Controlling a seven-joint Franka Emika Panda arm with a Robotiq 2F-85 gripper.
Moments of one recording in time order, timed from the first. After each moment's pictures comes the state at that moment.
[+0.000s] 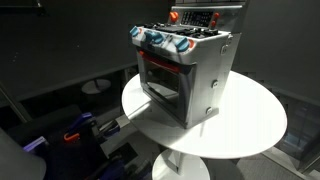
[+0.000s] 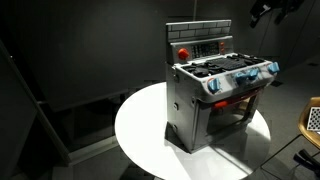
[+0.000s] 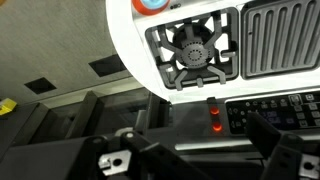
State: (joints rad) arm -0.17 -0.34 0.15 -2.29 -0.33 2.37 0.59
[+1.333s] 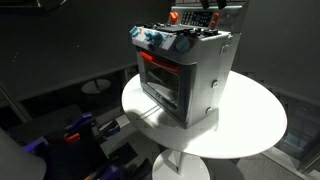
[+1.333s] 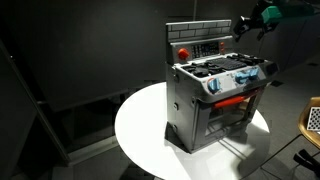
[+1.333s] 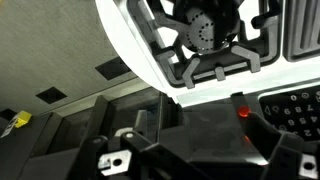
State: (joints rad) arm -0.15 -0.10 0.08 -2.20 -0.48 2.52 0.80
